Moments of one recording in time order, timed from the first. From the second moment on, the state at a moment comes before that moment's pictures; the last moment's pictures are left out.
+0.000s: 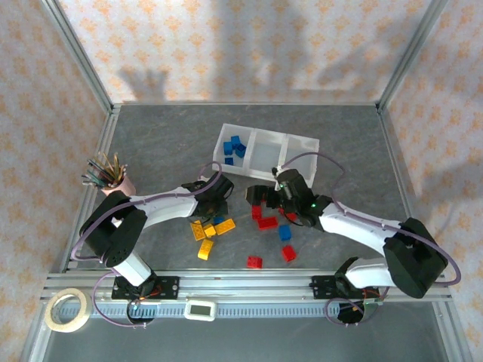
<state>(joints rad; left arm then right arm) -0.66 1.61 0.85 -0.46 -0.13 -0.84 0.70 1.29 0.65 -0.02 -0.08 0.66</state>
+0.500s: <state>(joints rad) -0.65 1.57 1.02 -0.50 -0.17 -0.80 0.62 1.24 0.74 -0.11 -0.12 0.61</state>
